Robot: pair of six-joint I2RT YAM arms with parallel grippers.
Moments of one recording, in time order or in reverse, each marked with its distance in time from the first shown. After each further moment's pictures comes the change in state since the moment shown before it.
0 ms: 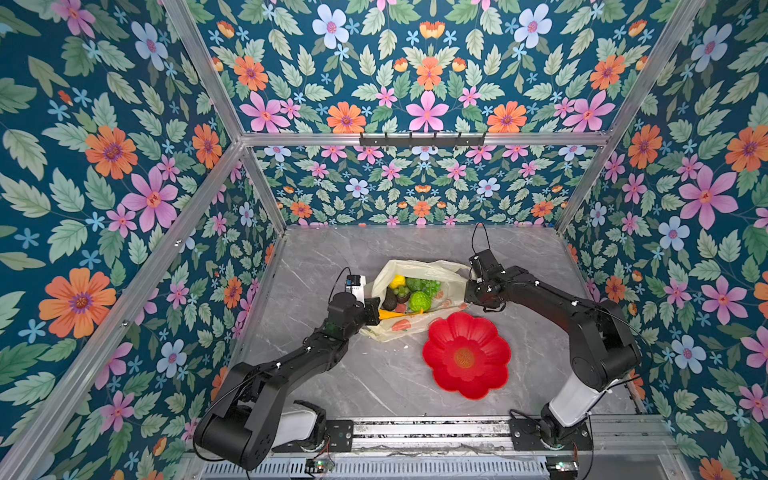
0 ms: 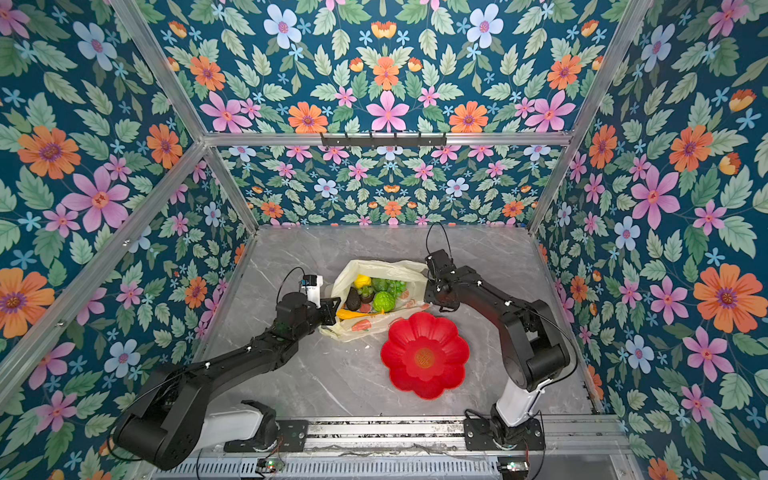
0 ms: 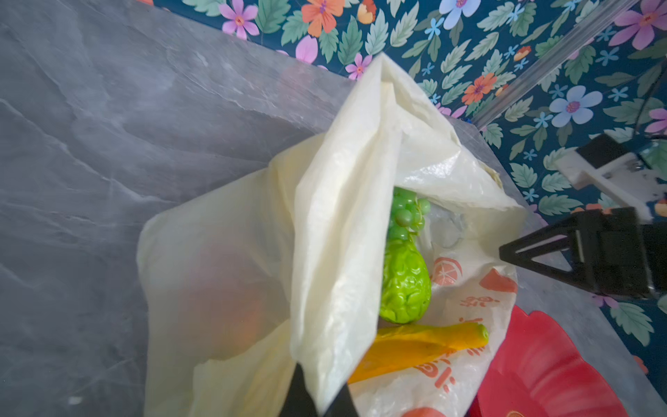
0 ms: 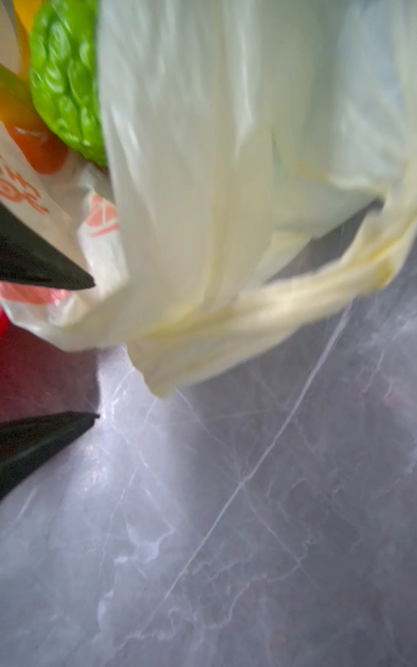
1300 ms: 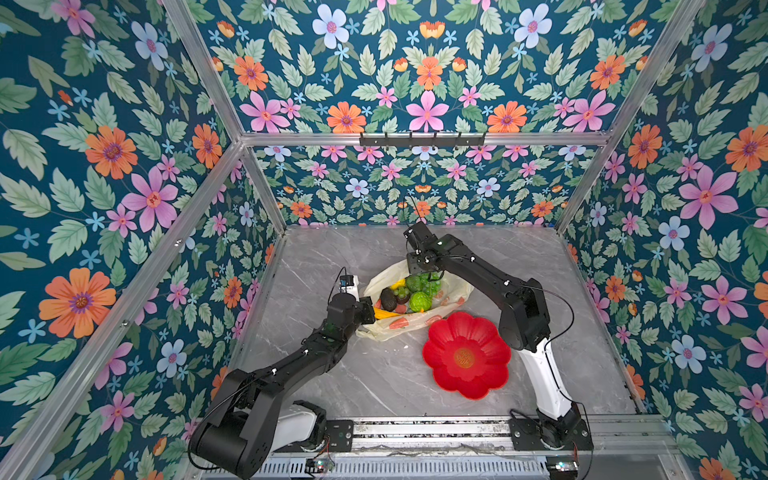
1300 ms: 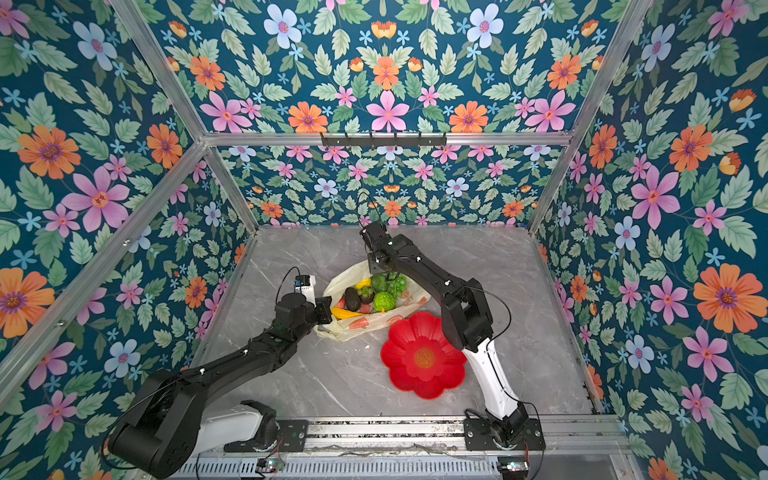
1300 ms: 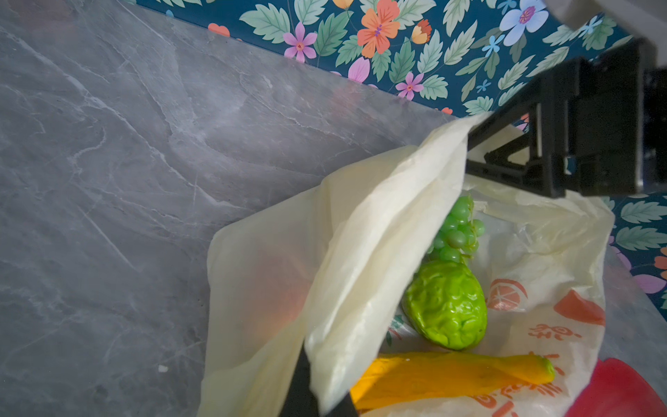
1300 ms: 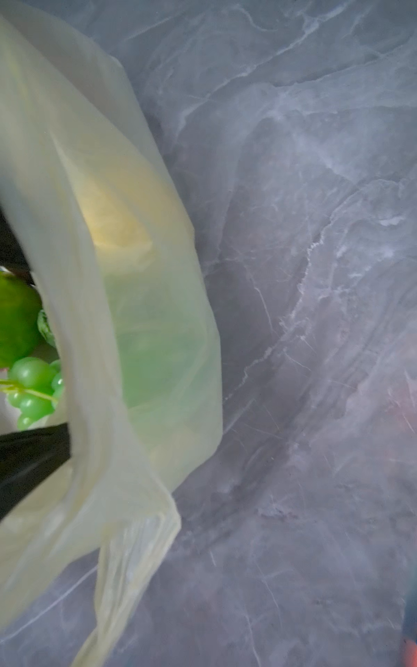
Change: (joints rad) left arm 0.000 -0.015 0.013 -0.069 -0.139 0.007; right arm 0.213 0.578 0.932 -0.240 0.174 -0.188
